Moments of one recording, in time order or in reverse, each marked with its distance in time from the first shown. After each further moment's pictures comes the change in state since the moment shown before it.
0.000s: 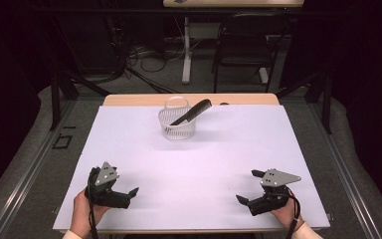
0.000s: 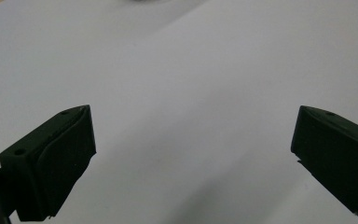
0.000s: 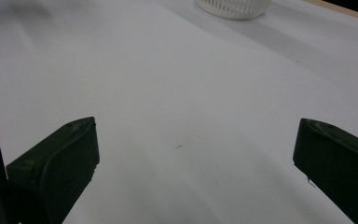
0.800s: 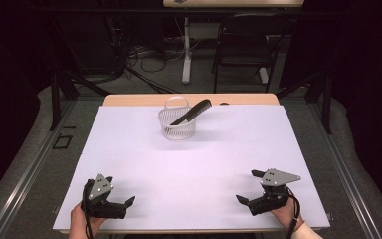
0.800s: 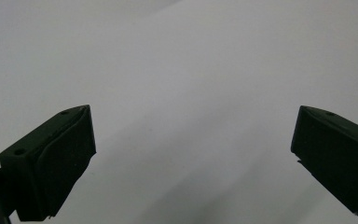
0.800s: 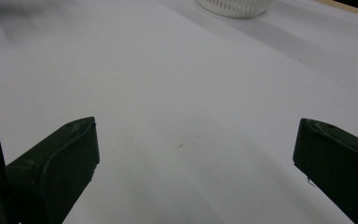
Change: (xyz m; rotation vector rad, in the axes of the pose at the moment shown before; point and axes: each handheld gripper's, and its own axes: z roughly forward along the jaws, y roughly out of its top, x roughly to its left) left arm -0.006 -0.033 -0.002 -0.050 0.004 -0.039; right arm -0.001 0.000 0.001 0.007 0.008 0.002
